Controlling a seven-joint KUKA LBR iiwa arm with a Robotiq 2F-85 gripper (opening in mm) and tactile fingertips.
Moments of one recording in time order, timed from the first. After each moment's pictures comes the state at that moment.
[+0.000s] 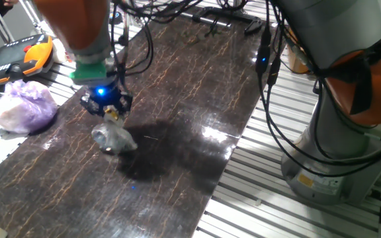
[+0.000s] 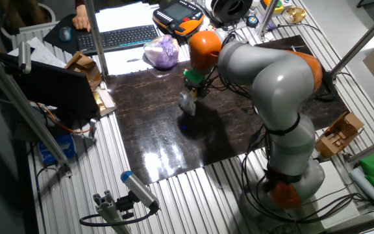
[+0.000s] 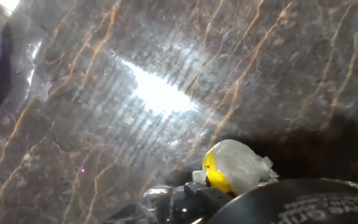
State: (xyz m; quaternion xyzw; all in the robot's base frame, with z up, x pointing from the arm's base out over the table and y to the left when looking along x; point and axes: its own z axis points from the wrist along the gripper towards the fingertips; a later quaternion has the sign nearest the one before) arm 0.575 0.136 0.107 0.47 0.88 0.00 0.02
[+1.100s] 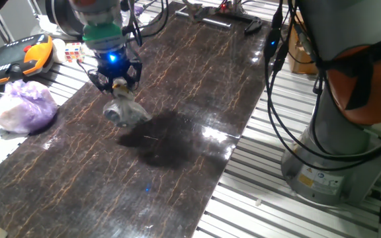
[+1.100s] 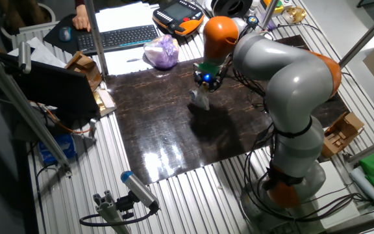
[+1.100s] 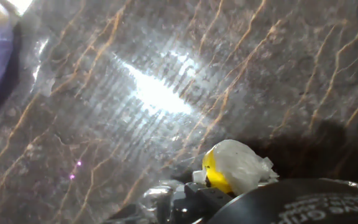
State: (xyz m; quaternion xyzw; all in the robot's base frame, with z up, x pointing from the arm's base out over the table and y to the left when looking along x) arm 0.560 0.099 0.169 0.37 0.93 0.00 0.00
